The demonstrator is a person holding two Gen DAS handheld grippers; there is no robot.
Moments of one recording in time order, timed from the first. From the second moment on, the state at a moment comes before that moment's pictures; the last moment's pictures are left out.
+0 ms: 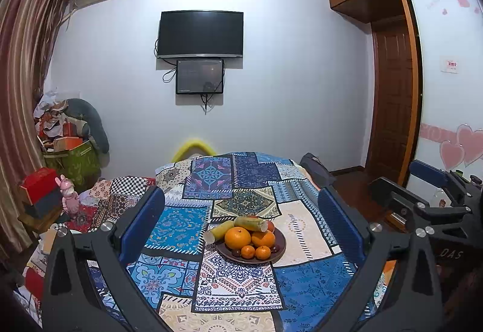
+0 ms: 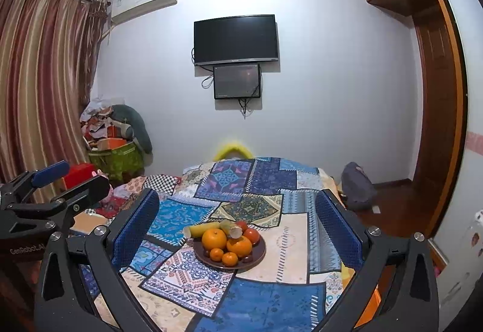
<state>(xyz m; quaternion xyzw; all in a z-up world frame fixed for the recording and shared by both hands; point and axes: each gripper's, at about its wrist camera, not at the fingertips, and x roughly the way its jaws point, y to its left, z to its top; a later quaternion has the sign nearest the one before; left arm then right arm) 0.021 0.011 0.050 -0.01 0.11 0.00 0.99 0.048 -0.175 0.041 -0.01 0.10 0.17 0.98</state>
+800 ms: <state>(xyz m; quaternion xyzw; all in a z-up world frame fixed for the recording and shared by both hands) 0.020 0.007 0.049 -0.01 0.11 0.00 0.99 0.046 -0.179 0.043 0.01 0.09 0.18 0.98</state>
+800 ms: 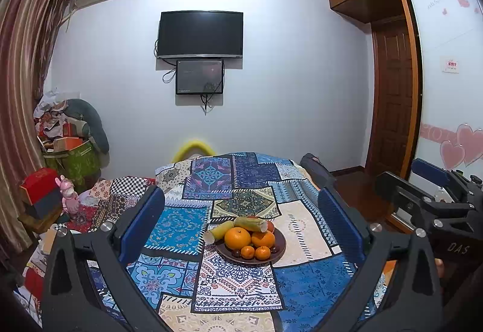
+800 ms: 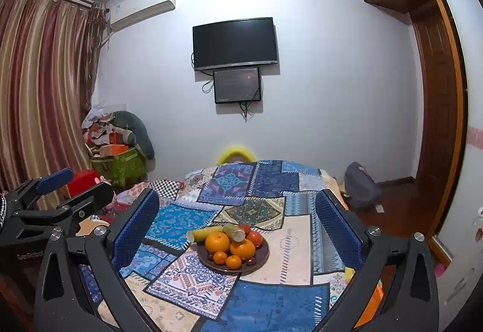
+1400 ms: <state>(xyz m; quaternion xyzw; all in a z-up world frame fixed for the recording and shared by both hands) 0.022 0.013 0.050 -0.02 0.11 -0.01 0.99 0.047 -0.178 0.044 0.01 0.09 0.18 0.98</state>
